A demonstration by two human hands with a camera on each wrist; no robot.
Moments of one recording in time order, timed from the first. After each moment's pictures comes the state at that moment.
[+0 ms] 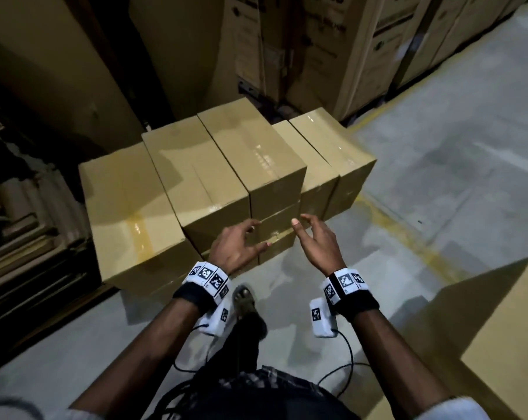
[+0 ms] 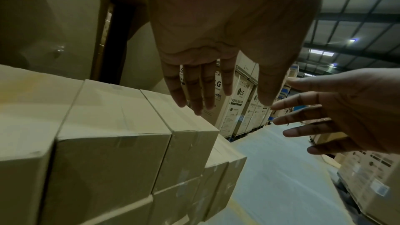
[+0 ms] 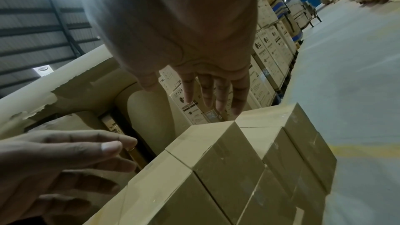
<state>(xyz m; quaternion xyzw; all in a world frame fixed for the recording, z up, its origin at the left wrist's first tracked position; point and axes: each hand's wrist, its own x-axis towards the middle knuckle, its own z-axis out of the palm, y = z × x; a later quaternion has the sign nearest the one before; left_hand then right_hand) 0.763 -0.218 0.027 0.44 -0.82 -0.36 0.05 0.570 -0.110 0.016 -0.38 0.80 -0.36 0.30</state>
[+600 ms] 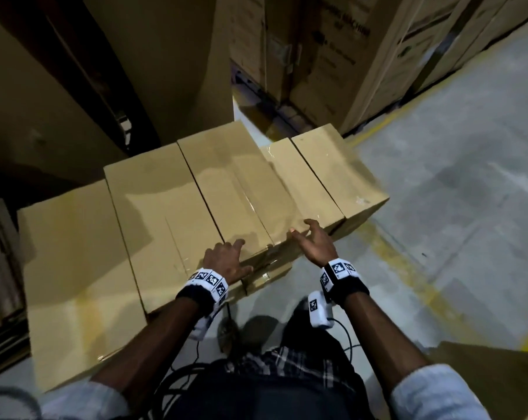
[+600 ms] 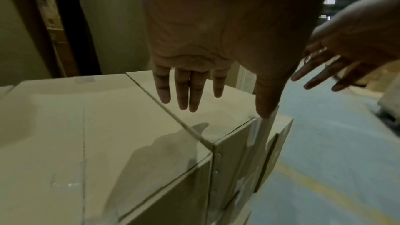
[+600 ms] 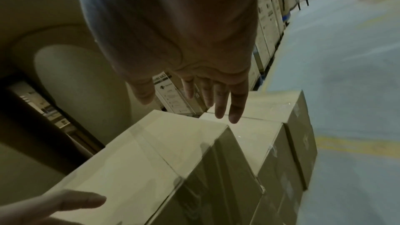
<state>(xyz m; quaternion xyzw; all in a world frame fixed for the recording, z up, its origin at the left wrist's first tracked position) 0.624 -0.478 -0.084 0.46 -0.85 -0.20 -0.17 0.390 -0.386 -0.045 -0.34 0.82 -0.25 0.39</state>
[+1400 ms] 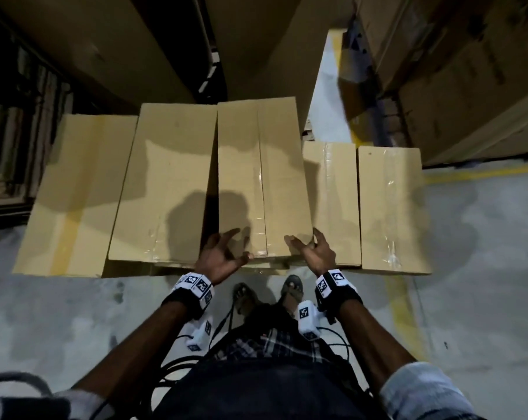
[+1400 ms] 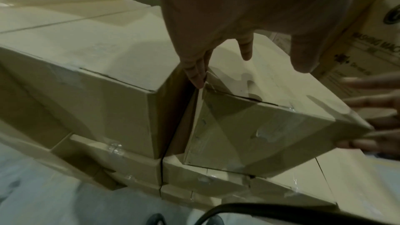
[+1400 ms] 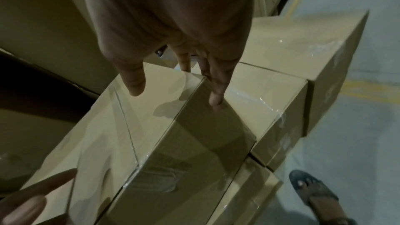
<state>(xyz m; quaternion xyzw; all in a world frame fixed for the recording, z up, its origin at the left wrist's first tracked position) 0.517 -0.469 -0.110 0.72 -0.56 -0.42 0.05 0.246 -0.500 -0.113 -0.34 0.75 -0.14 0.54</state>
